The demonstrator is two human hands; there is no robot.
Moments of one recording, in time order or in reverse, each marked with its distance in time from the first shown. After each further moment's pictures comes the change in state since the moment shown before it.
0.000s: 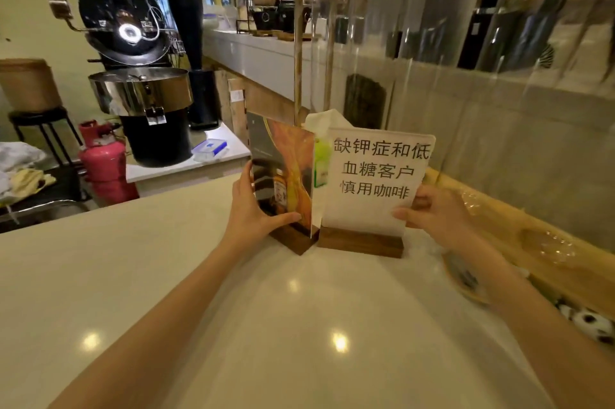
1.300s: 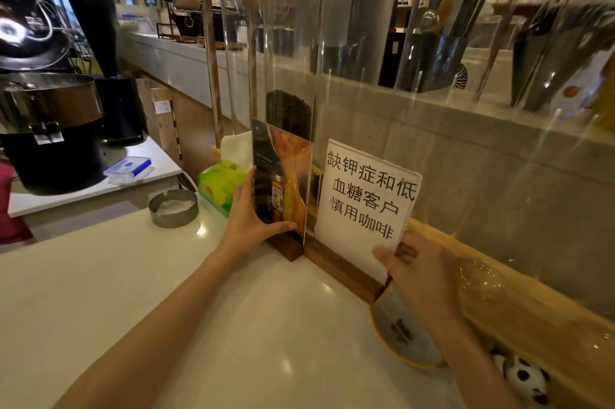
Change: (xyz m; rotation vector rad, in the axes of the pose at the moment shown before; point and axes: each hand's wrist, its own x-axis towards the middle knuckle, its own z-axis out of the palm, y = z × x) left_hand 0.077 0.030 0.138 -0.158 -0.171 0.060; right_hand -0.020 0.031 -0.037 -0.240 0.500 0.114
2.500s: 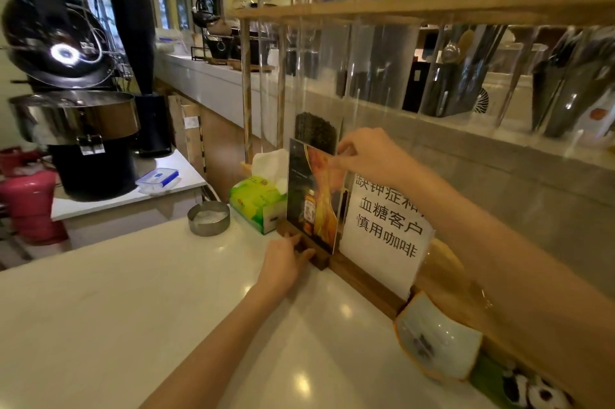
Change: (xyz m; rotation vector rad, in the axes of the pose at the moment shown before) left_hand -0.039 0.019 0.011 0.279 -0.108 -0.179; right_hand 0.108 -0.152 0.026 -0.419 -0.463 -0.505
